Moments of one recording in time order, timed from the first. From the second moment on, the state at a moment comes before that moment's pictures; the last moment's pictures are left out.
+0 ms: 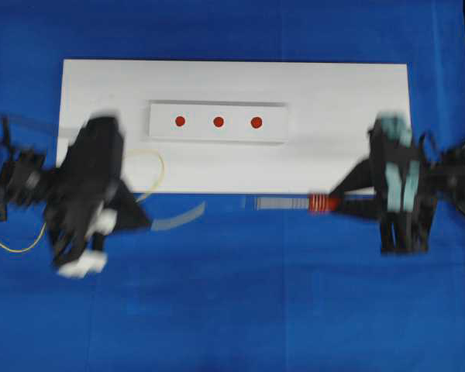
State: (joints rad) left arm -0.28 -0.36 0.78 0.00 0.20 -0.38; right arm 0.25 -0.48 0.89 -0.14 0.31 0.47
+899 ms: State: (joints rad) left arm -0.48 0.06 0.92 0.00 -0.27 -0.40; right arm 0.44 0.07 0.86 -0.05 -0.10 0.48
